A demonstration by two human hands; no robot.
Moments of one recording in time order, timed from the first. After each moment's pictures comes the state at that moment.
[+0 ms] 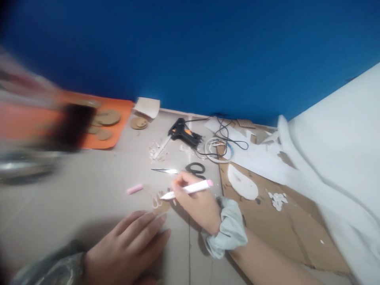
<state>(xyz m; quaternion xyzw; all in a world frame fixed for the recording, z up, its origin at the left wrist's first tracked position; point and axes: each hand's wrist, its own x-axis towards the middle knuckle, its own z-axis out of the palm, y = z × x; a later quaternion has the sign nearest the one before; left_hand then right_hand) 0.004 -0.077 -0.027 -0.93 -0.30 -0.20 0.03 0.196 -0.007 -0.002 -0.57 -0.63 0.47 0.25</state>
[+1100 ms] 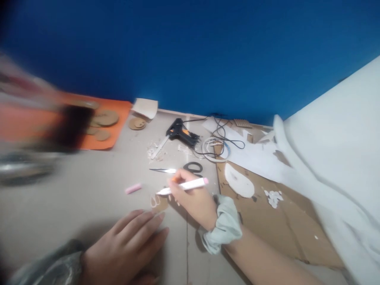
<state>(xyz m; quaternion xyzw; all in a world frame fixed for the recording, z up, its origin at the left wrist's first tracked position) 0.003 -0.077 -0.022 -0.93 -0.30 -0.20 0.01 0.193 -0.005 0.000 -0.56 -0.61 0.49 0.27</state>
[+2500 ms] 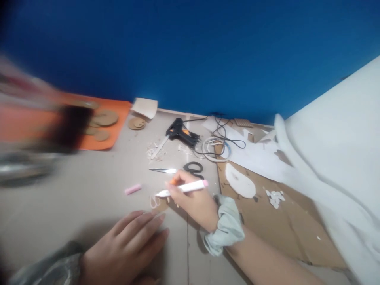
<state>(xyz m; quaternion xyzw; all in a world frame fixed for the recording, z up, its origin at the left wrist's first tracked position) 0.003 -0.076 -0.023 -0.93 -0.30 -0.20 0.01 0.193 -0.006 0.001 -0.56 -0.64 0.47 0.26</state>
